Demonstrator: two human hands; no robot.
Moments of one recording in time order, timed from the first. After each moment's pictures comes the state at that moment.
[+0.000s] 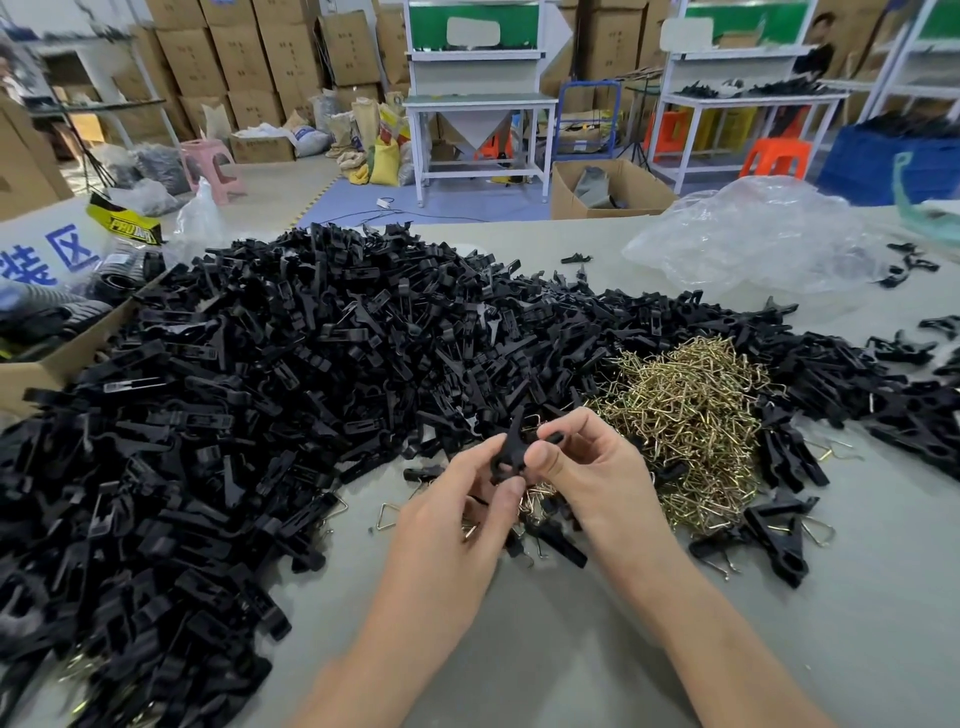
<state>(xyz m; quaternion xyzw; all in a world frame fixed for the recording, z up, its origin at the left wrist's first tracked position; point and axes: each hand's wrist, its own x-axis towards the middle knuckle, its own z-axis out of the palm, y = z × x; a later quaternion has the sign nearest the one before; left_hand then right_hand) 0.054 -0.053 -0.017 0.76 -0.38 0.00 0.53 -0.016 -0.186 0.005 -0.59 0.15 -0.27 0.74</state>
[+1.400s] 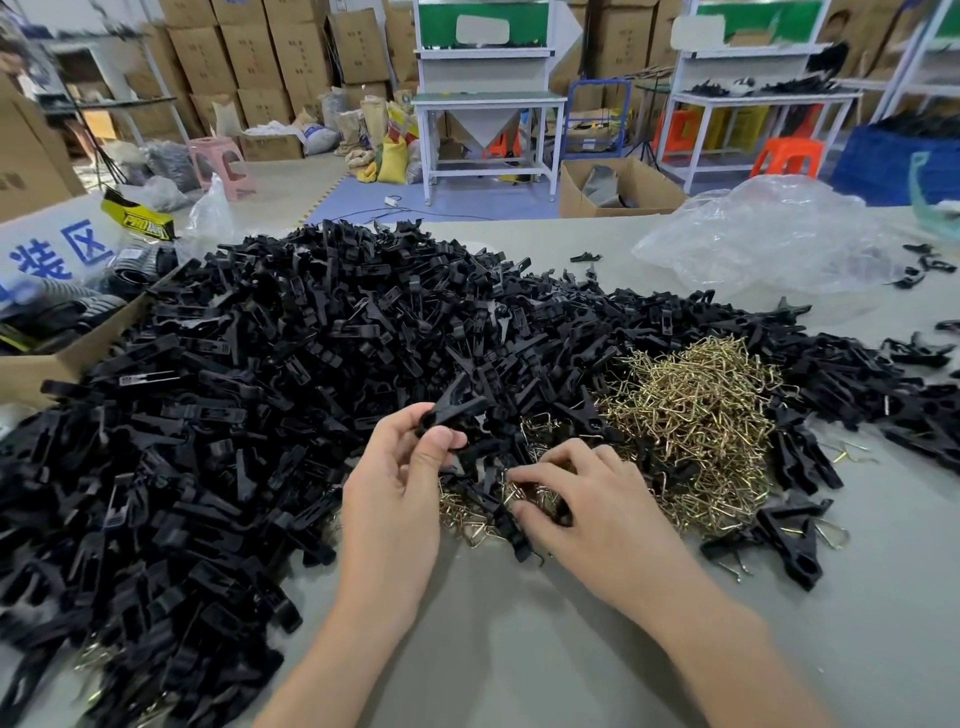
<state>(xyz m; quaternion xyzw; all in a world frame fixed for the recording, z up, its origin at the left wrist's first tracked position) 0.082 -0.045 -0.010 0.71 -0.23 -0.01 0.67 -0.025 -0.192 -0.017 -0.96 0.17 -0.11 0.17</state>
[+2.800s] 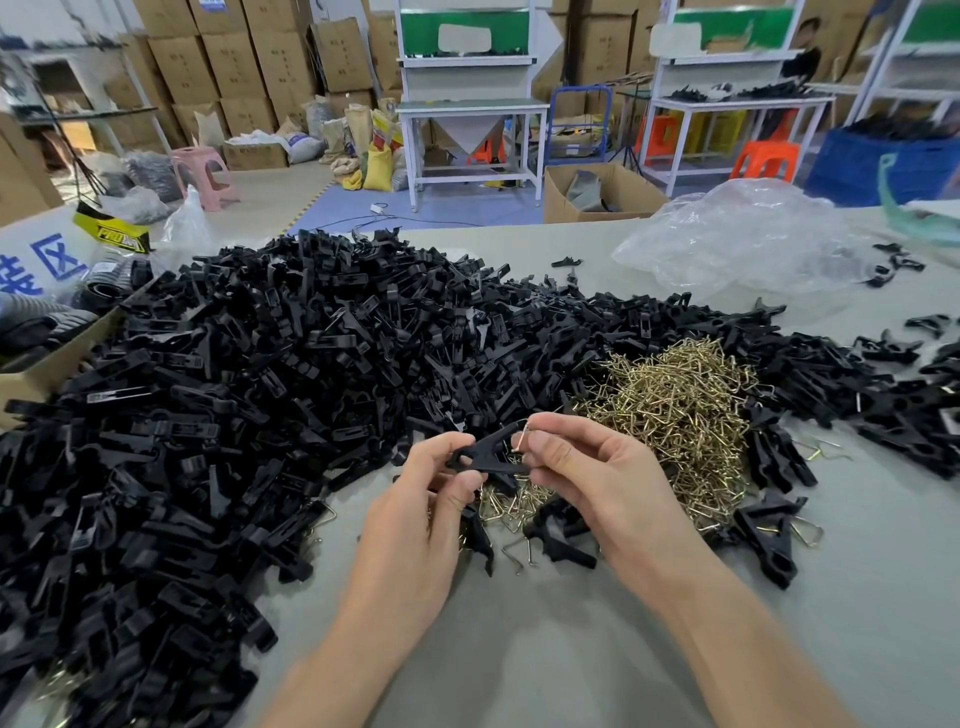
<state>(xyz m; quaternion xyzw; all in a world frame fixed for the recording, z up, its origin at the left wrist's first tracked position) 0.071 -0.048 -0.021 0.76 -0.38 0.01 0.53 -0.022 -0.203 0.006 -0.54 0.17 -0.24 0.79</state>
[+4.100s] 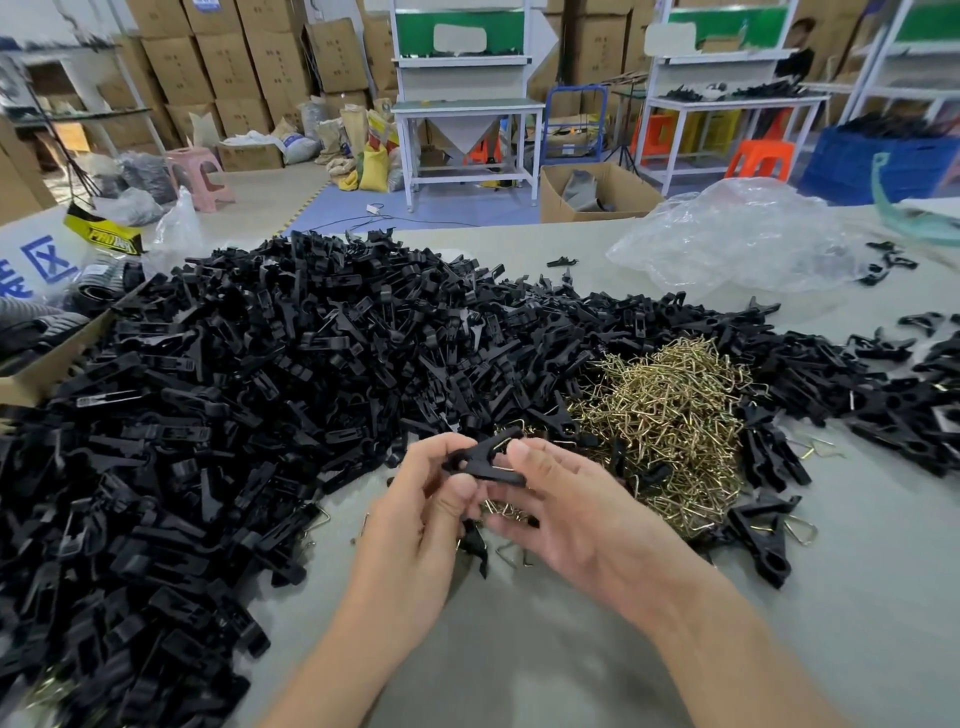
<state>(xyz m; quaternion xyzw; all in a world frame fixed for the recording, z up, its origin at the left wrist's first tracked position) 0.067 -0.048 -0.017 0.69 -0.39 -0.07 0.61 -0.025 -0.187 0.013 -0.46 0.11 -0.07 0.88</state>
